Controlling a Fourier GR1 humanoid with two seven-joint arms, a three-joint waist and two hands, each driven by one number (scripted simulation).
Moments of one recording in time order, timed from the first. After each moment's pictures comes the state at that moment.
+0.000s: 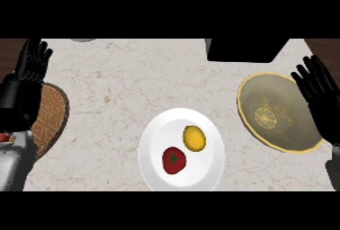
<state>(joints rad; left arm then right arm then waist) -0.30 0.37 0.04 -1.63 0.04 0.13 0.00 -0.18 -0.48 0.02 -1.63 -0.47 -0.08 0.09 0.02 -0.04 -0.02</state>
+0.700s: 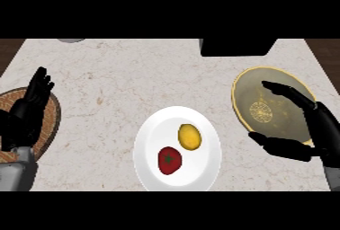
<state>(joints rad) -0.16 0.35 0.07 -1.53 0.06 0.15 0.11 -0.15 -0.64 0.28 -1.85 0.12 -0.23 0.22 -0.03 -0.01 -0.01</state>
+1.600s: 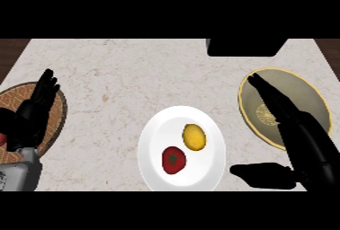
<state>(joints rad) -0.16 0.31 0.07 -1.53 0.03 0.11 0.13 -0.29 -0.50 0.41 -2.14 0.46 0.00 0.82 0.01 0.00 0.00</state>
